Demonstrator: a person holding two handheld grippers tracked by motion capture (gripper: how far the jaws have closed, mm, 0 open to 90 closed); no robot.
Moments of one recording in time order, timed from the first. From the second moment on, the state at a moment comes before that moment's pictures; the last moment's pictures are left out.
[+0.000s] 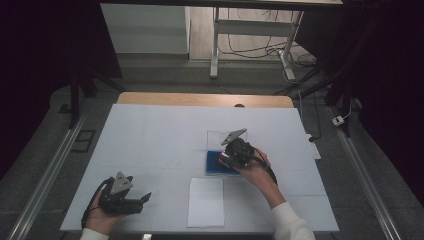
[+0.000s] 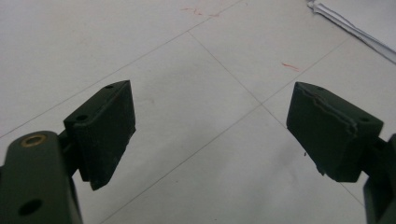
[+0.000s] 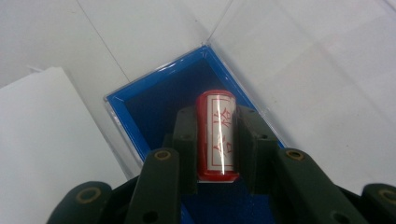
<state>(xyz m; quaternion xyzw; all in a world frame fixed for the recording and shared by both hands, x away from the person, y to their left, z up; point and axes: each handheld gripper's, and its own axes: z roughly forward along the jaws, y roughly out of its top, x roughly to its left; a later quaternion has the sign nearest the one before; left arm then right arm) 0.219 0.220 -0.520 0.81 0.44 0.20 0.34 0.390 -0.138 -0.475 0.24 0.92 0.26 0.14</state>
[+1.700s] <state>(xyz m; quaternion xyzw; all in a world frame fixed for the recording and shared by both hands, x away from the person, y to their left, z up) 0.219 0.221 -0.519 0.81 0.44 0.20 0.34 0.342 -0.162 -0.427 0.19 0.89 0.40 0.08</state>
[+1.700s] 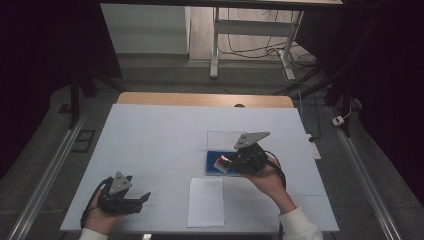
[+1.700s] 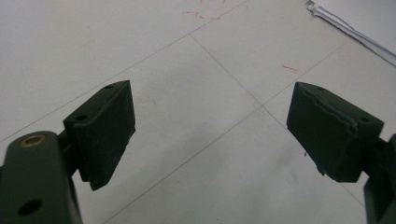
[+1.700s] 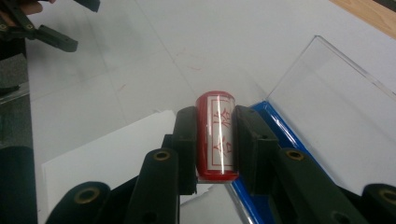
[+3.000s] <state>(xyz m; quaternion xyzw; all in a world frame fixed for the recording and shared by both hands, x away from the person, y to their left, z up) 0.218 0.220 -0.518 0.81 0.43 0.20 0.34 0.291 -0.134 -0.443 0.12 0.92 0.36 0.06</state>
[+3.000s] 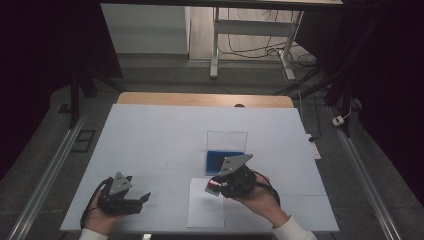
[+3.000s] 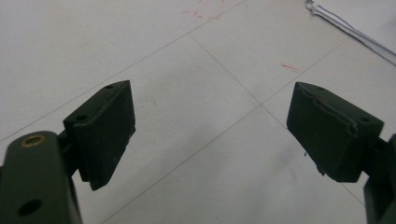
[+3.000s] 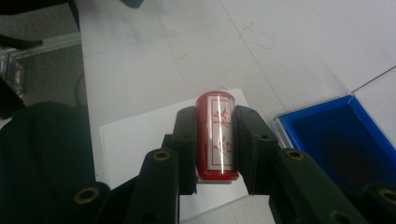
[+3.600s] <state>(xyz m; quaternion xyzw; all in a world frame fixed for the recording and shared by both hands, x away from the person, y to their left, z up) 0.218 0.220 -0.518 0.81 0.43 0.20 0.34 0.287 -0.118 -0.461 0.10 0.94 0.32 0.06</state>
